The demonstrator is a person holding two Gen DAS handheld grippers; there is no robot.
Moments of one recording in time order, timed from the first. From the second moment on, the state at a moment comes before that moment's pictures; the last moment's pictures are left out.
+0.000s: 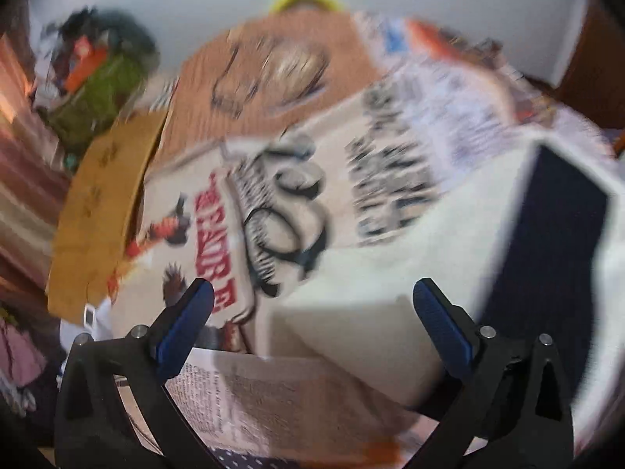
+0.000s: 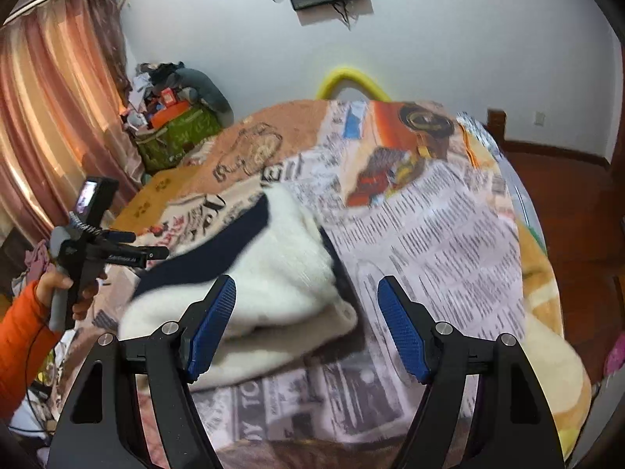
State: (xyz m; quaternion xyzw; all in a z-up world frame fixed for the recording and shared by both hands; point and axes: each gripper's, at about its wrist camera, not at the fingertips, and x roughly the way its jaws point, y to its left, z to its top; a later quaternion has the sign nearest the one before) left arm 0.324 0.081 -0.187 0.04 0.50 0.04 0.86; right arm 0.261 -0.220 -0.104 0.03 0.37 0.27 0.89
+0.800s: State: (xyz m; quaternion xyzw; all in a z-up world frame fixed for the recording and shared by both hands) left arm 0.241 0.036 -0.185 -0.07 0.49 -0.03 0.87; right arm 0.272 -0.226 -0.158 -0.04 0.46 0.26 0.85
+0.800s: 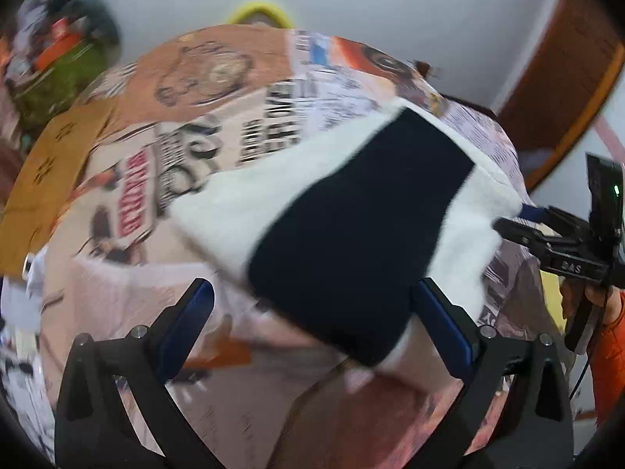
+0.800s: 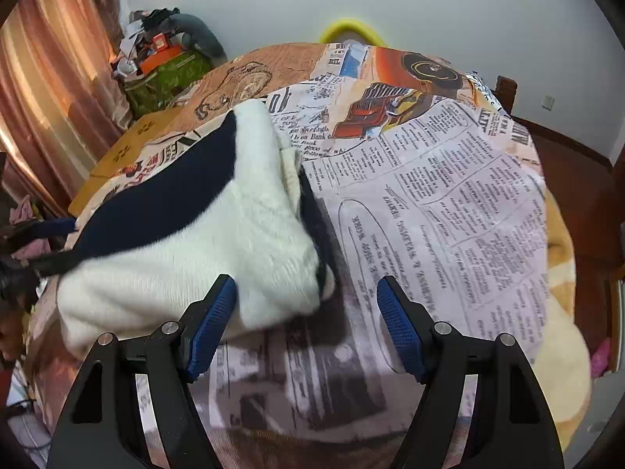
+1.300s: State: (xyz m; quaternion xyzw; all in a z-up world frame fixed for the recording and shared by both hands) left arm 0.249 0.078 -0.229 -0.34 0.53 -0.06 0.78; right arm 0.343 -0.181 -0.153 -0.04 0.50 0.31 0.81
